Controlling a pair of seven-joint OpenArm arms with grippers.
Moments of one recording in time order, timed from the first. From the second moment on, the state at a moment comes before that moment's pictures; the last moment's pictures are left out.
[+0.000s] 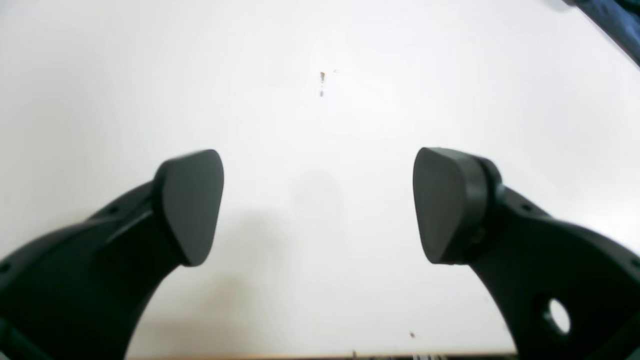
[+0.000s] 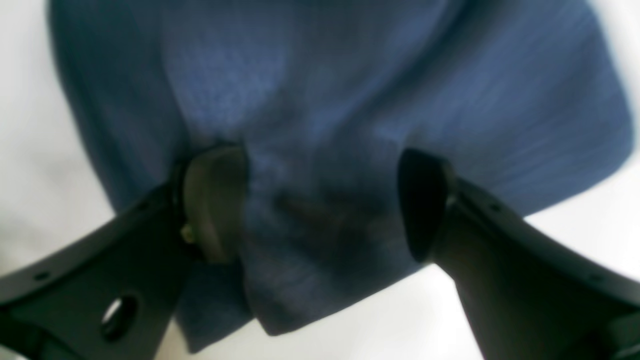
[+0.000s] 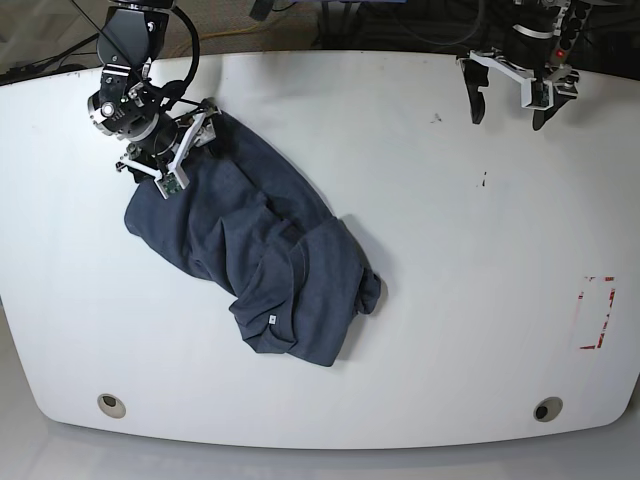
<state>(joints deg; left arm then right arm) 45.8 -3.3 -19.8 113.3 -7.2 -17.7 9.0 -13.5 8.9 18.1 96.4 7.3 41.1 -47.0</state>
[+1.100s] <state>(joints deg) 40.8 -3.7 -19.7 113.3 -0.9 -17.9 9.0 -6.9 9.4 -12.5 107.5 7.7 41.1 -52.0</state>
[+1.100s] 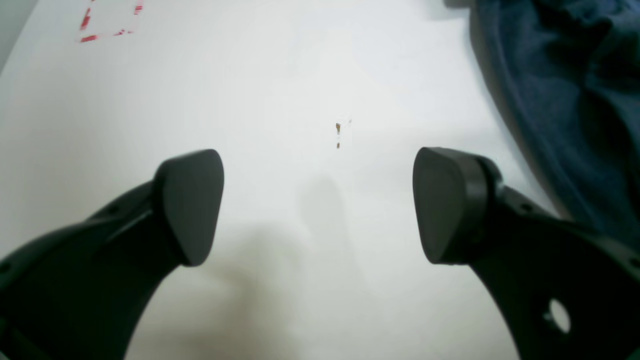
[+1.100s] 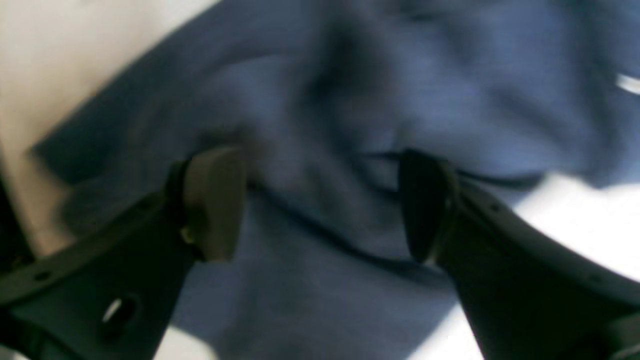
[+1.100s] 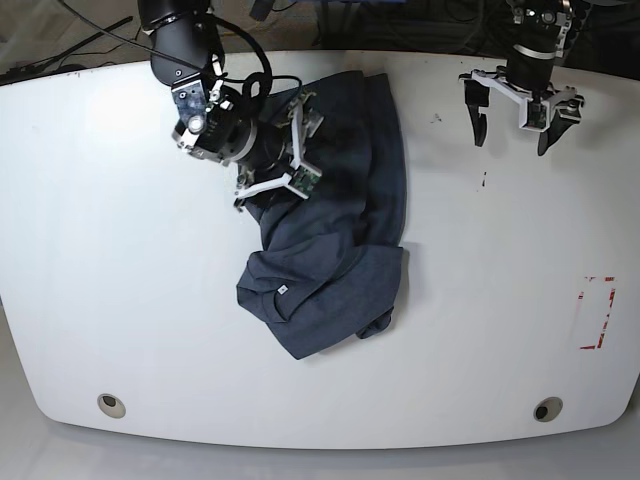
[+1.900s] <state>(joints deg) 40.6 -3.3 -19.5 113.0 -0.6 -17.9 9.1 25.6 9.1 -2.5 72.1 7.6 41.0 -50.8</state>
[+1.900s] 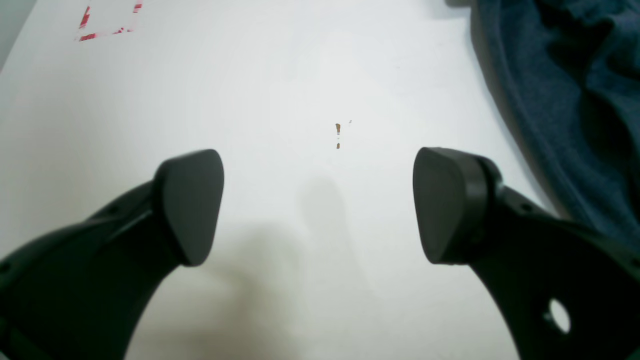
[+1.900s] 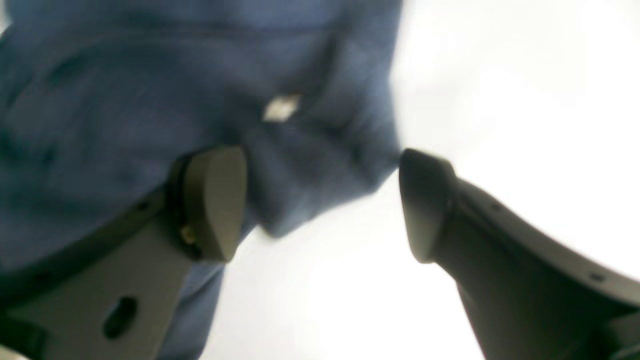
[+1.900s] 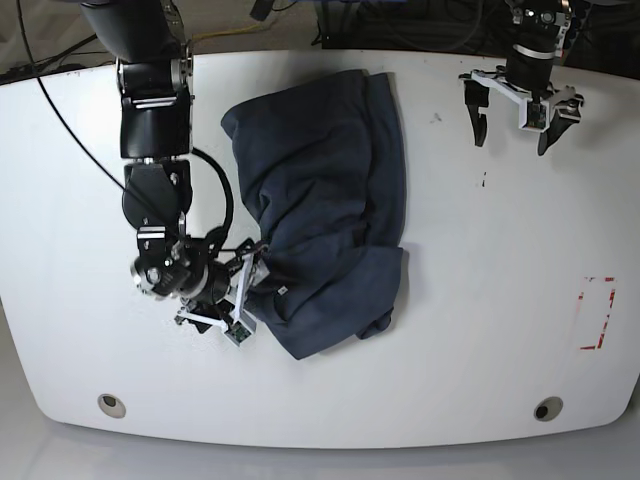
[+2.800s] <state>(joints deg) 35.4 -3.8 -1.2 113.0 -0.5 -17.5 15.7 38.0 7.7 -2.8 34.4 6.7 40.5 -30.3</state>
